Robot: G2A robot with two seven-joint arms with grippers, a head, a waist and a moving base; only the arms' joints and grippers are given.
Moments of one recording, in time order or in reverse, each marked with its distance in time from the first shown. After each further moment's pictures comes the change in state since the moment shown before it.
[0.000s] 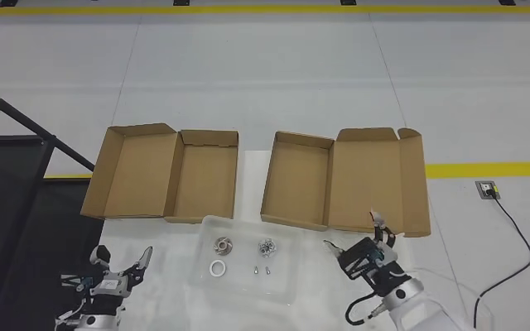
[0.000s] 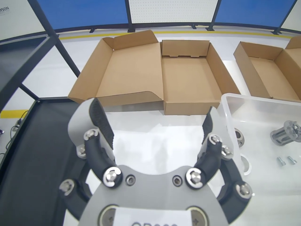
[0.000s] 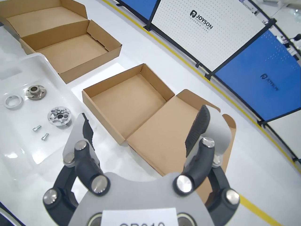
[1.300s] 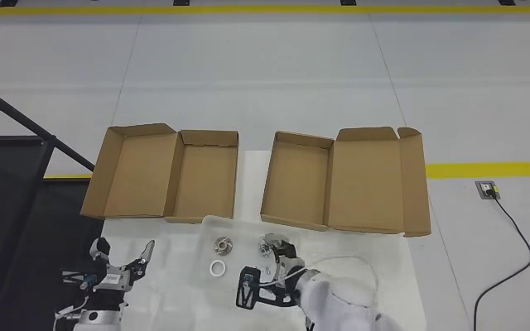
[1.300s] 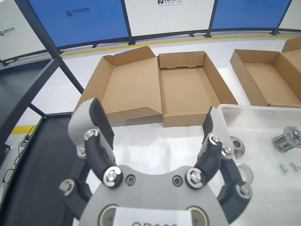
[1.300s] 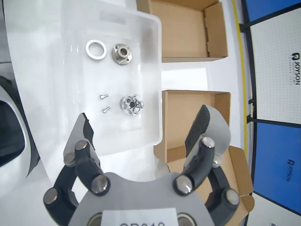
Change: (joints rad) left arm -0.020 -0.012 0.003 -0.037 0.086 0.023 0.015; right arm 0.523 -0.108 -0.590 0.228 0.039 -0.386 0.664
